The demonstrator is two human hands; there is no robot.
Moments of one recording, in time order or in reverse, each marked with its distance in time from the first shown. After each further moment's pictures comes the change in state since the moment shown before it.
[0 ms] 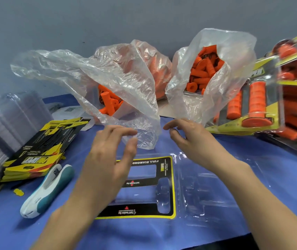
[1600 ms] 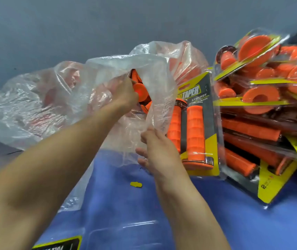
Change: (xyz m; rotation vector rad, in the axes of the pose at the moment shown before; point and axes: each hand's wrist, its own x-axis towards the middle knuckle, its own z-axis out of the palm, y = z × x) left_hand 0.319 0.043 0.248 0.049 -0.204 -0.237; right_hand 0.053 0.072 -0.058 1.160 0.274 0.548
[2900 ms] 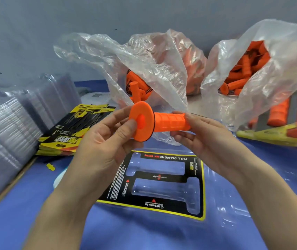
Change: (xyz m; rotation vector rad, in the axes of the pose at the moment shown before) left_hand -0.349 -0.143 -0.222 -1.230 0.116 -0.207; right_hand -0.098 0.046 0.107 0.139 -0.469 0.162
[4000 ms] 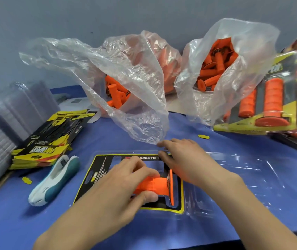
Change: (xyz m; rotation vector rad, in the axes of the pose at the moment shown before) left_hand -0.027 -0.051 0.001 1.363 -0.626 0.252; right_hand -0.007 0.036 -0.035 -1.890 0.015 -0.160
